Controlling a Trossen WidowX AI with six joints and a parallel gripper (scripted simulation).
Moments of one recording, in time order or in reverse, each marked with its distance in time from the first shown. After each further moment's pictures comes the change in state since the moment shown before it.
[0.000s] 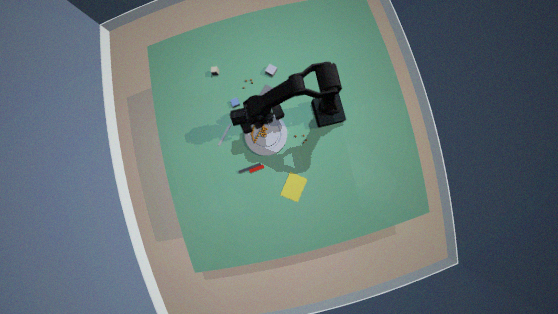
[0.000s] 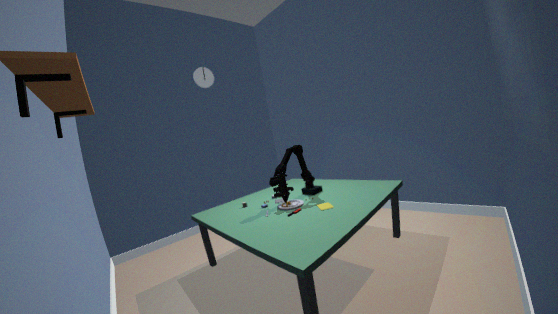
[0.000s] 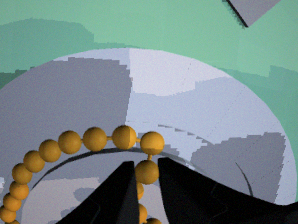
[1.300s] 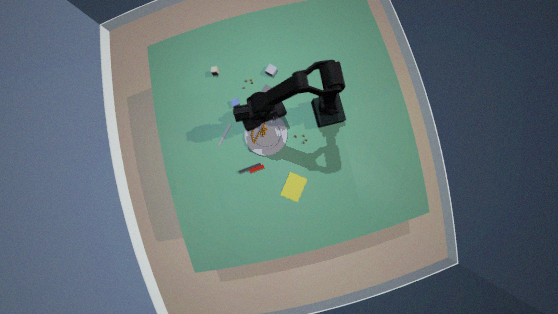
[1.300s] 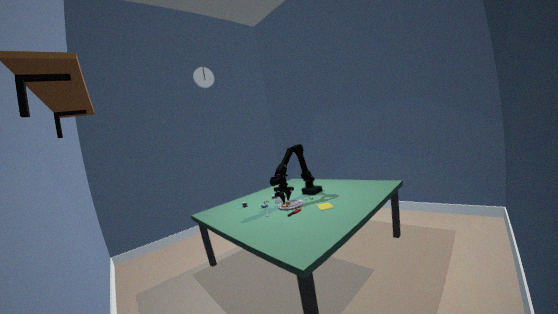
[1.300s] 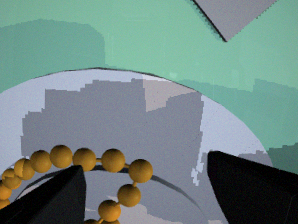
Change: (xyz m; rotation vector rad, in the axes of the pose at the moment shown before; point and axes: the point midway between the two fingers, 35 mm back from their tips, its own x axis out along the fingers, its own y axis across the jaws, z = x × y) arm 0.002 -0.013 0.007 0.002 -0.002 0.009
